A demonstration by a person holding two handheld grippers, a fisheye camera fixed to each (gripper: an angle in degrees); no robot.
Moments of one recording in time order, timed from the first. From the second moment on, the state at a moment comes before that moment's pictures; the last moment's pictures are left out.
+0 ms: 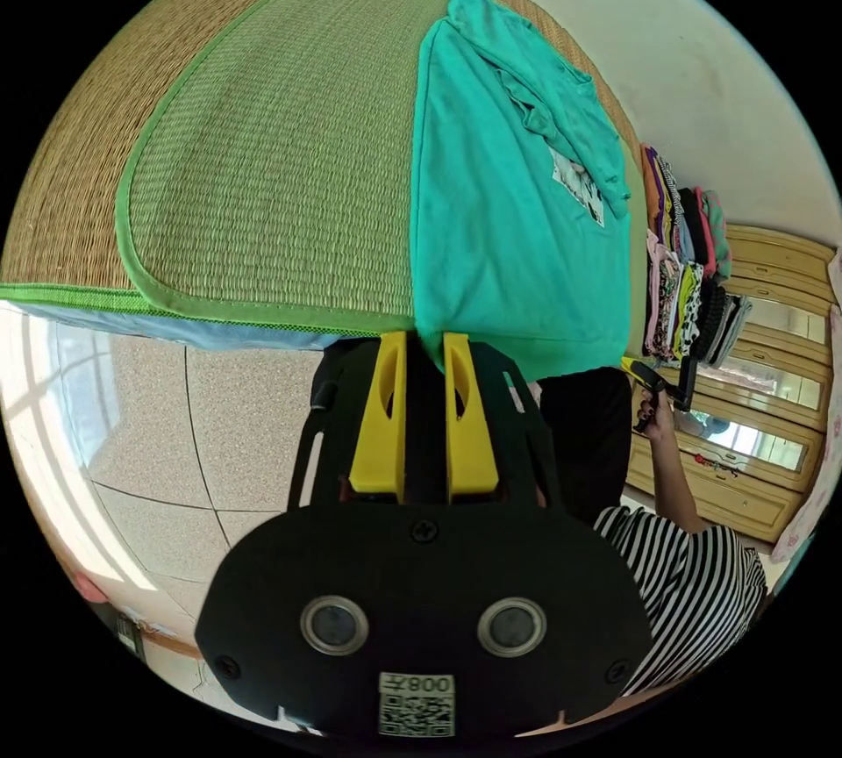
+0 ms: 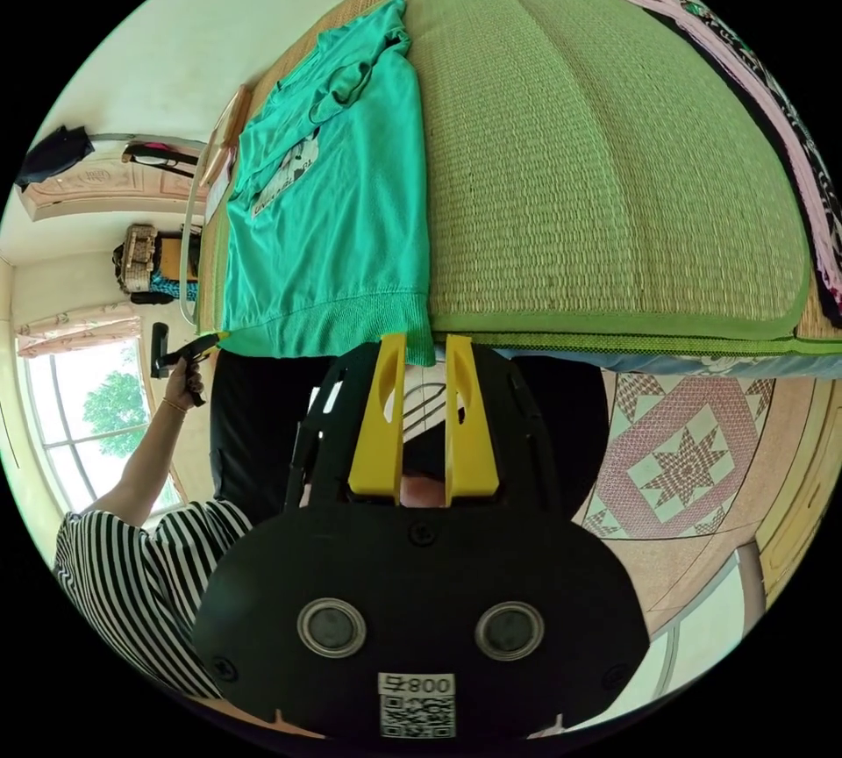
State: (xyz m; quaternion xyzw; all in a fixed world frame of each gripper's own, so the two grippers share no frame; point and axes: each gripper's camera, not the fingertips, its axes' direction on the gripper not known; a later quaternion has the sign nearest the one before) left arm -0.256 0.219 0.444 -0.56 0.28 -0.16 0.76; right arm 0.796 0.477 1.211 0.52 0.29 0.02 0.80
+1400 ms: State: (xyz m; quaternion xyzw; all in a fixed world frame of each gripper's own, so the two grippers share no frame) left arm -0.419 0.287 0.180 -0.30 0.49 -0.28 0.77; right arm 0.839 0.720 1.361 0.56 0.19 -0.28 0.75
